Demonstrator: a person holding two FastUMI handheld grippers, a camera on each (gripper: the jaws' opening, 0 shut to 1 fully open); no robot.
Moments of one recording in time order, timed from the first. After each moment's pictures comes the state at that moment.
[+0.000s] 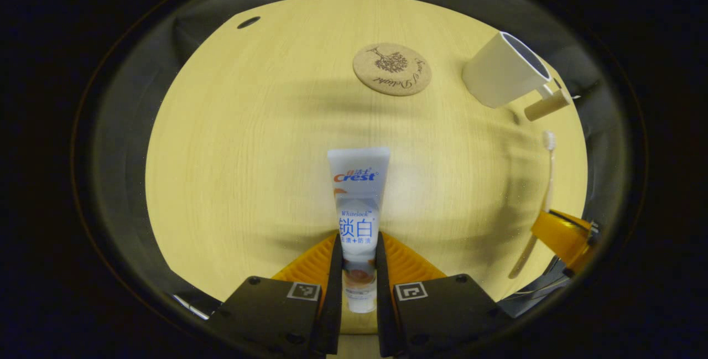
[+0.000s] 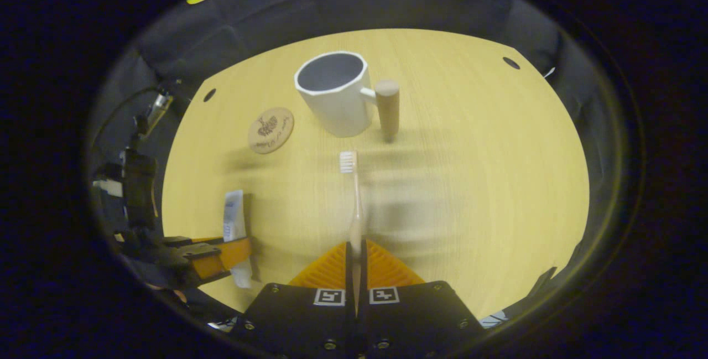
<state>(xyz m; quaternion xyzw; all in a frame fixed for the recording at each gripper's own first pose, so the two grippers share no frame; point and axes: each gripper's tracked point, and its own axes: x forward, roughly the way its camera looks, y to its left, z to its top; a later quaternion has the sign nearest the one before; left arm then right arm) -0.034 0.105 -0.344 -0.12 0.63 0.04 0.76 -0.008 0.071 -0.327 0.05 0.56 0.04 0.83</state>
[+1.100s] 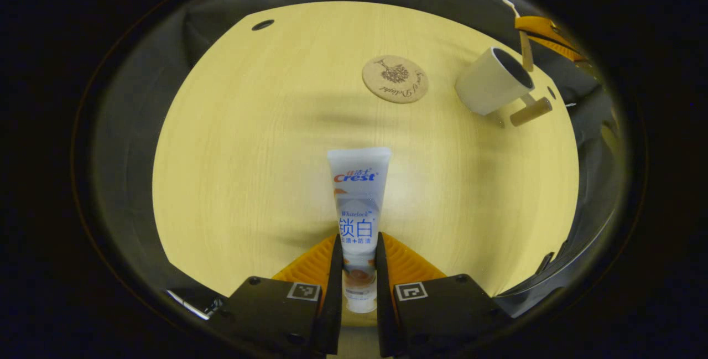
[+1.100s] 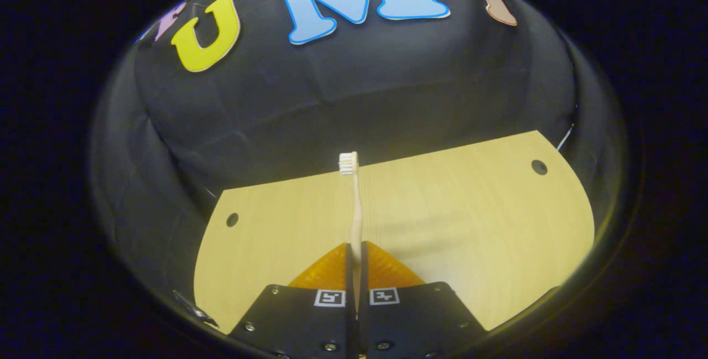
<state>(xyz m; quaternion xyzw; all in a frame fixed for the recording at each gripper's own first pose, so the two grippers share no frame) -0.041 0.111 -0.301 -0.14 0.62 0.04 0.77 0.229 0.094 -0.233 0.08 0.34 0.06 0.93</state>
